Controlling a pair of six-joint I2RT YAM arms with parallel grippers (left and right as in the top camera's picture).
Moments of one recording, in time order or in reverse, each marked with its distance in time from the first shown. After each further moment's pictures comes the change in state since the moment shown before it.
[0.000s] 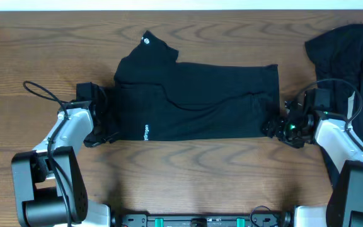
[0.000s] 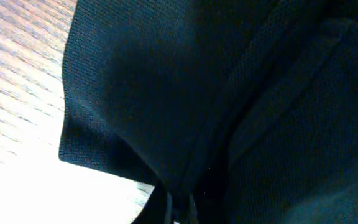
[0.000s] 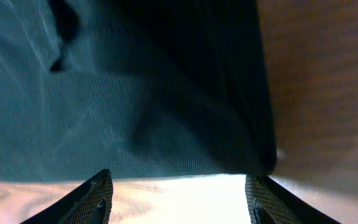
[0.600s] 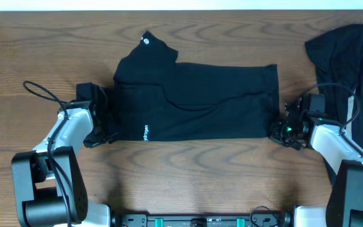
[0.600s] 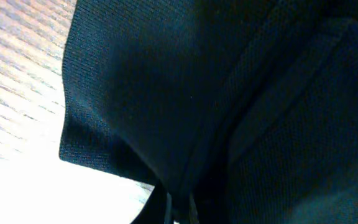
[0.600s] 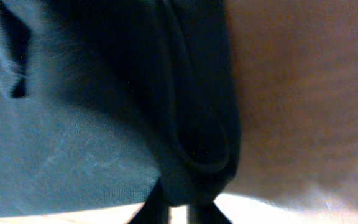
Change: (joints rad) left arm 0.000 0.000 0.000 -0.007 -0.008 0.000; right arm 0.021 0.000 -0.071 0.102 0.052 0.105
